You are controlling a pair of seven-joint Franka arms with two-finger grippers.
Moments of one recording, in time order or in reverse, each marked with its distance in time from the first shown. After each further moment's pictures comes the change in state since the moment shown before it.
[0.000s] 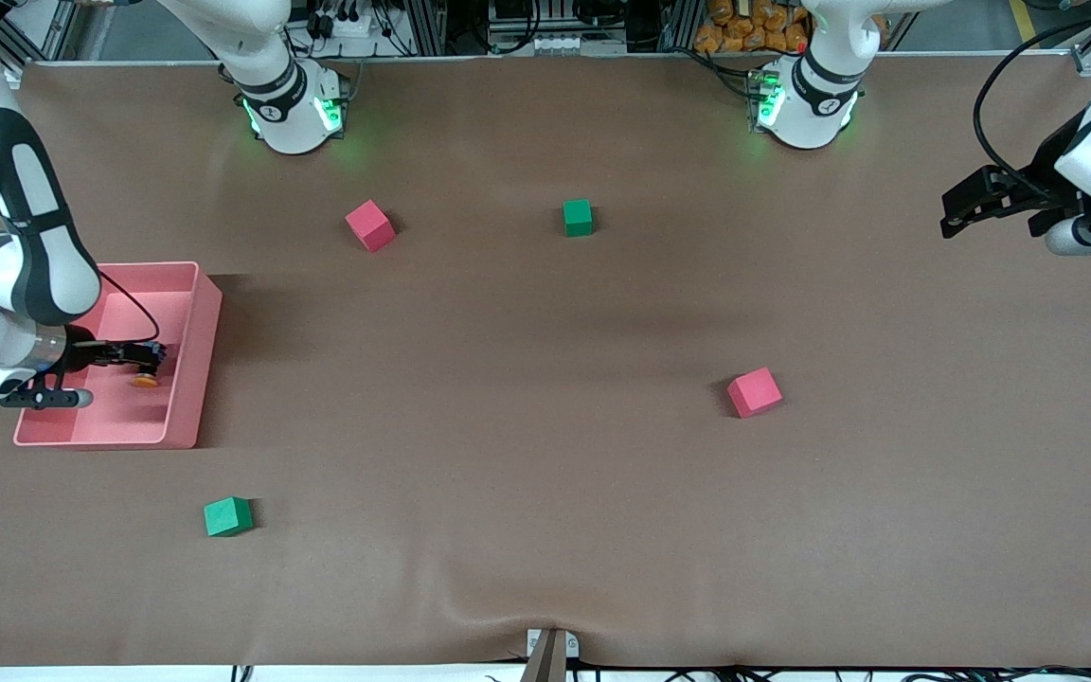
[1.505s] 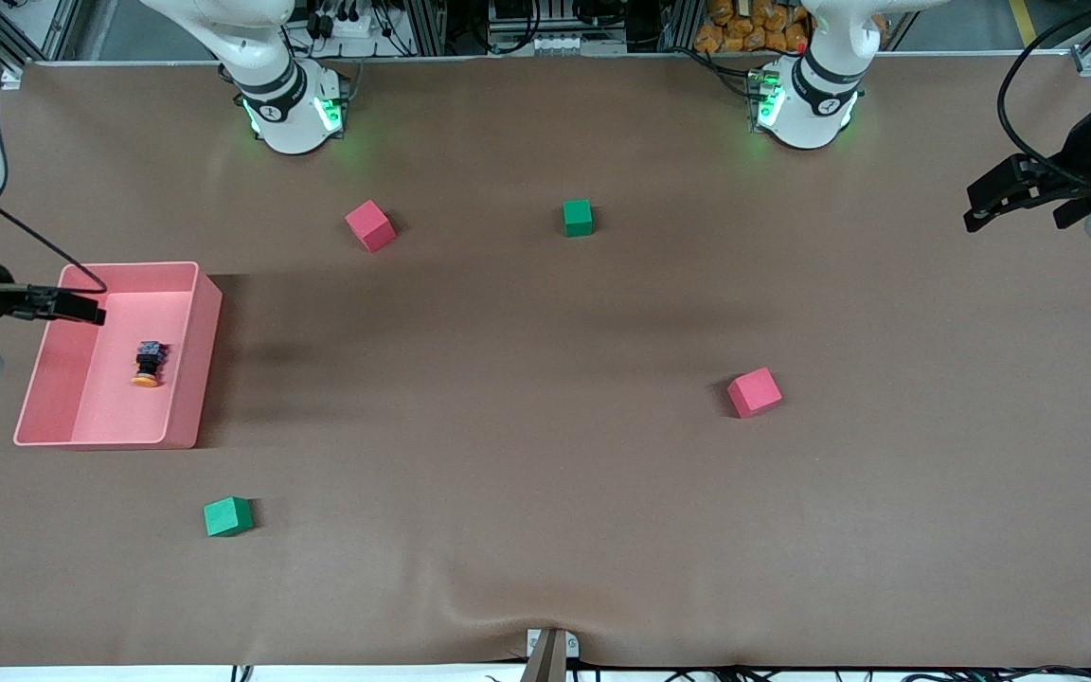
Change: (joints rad) left arm 0.020 -0.019 0.008 0.012 0.000 0.000 0.000; right arm 0.167 -0.263 -0.003 0.306 0.000 -0.576 0.192
